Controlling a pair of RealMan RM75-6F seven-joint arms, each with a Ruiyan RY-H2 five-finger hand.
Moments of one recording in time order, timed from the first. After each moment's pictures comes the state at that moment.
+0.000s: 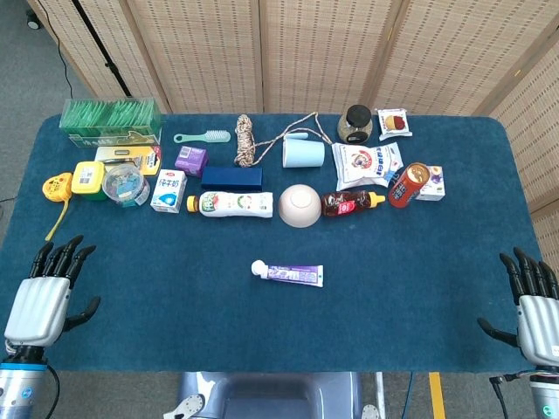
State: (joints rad) left arm -0.11 -1.05 -0.04 -2.15 1.43 1.47 0.48; right arm 0.01 -1.03 0.08 -1.83 -1.46 1.54 -0.10
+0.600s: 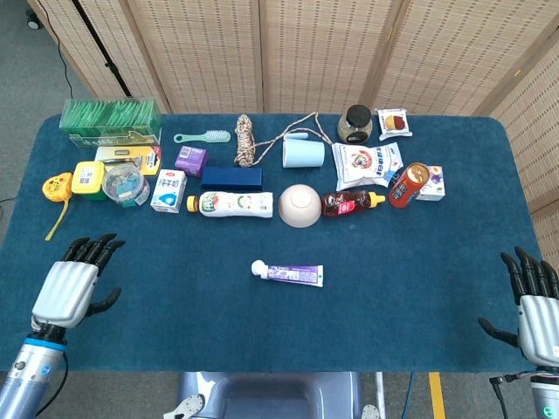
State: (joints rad) left arm -0.24 -1.05 -0.09 -2.09 1.38 1.30 0.45; right arm 0.01 -1.02 0.08 -1.85 -1.46 1.54 -0.13
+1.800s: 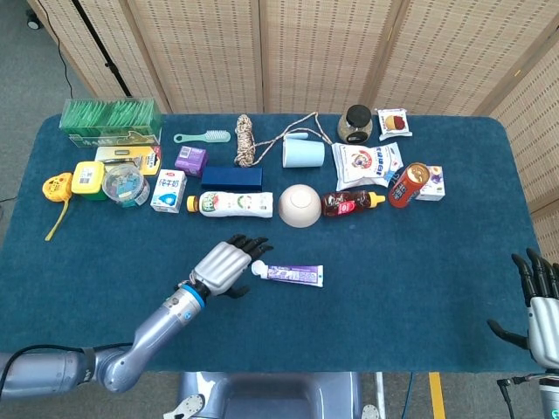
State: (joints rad) left arm -0.82 -1.53 -0.23 -1.78 0.97 0.83 0.58; right arm -0.01 -0.99 0.08 -1.86 -1.44 1.56 -0.13
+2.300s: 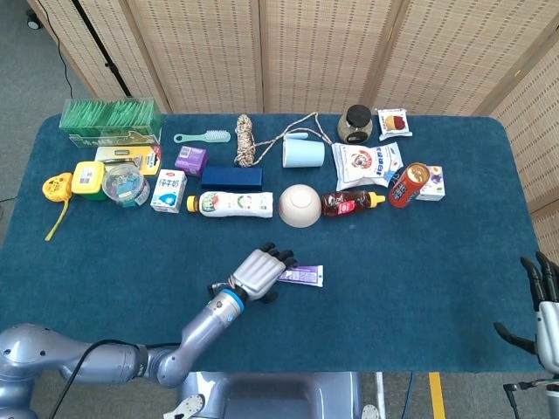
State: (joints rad) left arm -0.99 -1.78 -0.22 -1.59 0.79 0.89 0.70; right arm -0.03 -0.98 0.08 -1.87 -1.45 1.58 -0.12
